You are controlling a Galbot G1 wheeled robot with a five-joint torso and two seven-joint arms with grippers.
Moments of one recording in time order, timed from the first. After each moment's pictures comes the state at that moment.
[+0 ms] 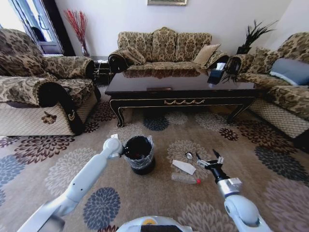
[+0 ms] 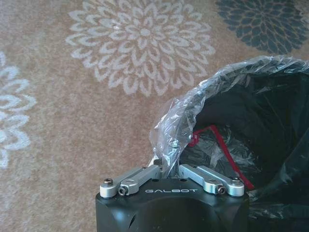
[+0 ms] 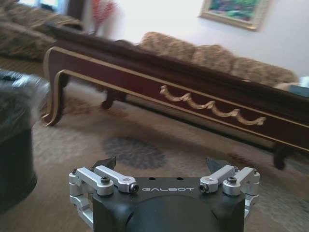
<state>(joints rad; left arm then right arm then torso) 0.67 -1.02 0.00 -1.73 -1.78 0.74 -1.21 -1.59 0.98 0.66 1.85 0.25 0.16 -0.14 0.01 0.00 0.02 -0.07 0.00</state>
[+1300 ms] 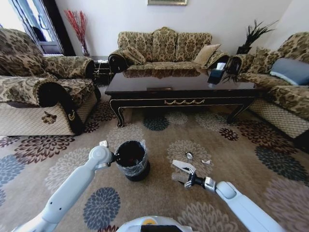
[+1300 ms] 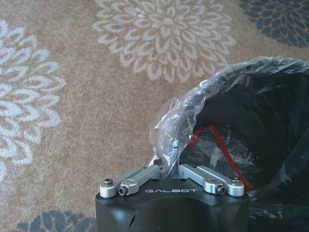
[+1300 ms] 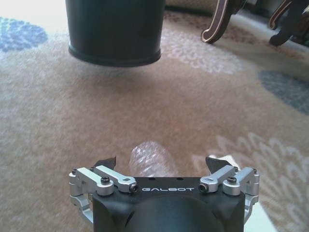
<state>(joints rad) 0.83 -0.94 -0.11 -1.85 -1.81 0.74 -1.22 -1.08 0.85 0.14 1.17 0.10 0.38 -0.66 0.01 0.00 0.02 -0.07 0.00</state>
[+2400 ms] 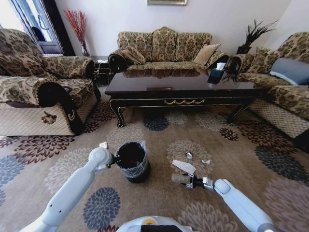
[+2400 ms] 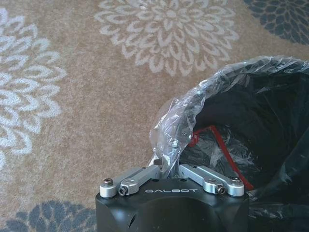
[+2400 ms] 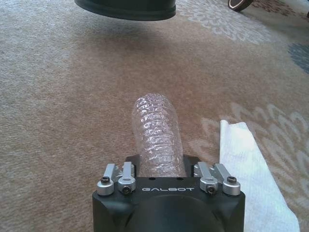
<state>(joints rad) 0.87 -0.95 -0.14 -1.86 -1.81 0.74 -1.23 -0.94 0.89 0.07 0.94 -0.04 0.44 -0.71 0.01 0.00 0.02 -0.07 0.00</state>
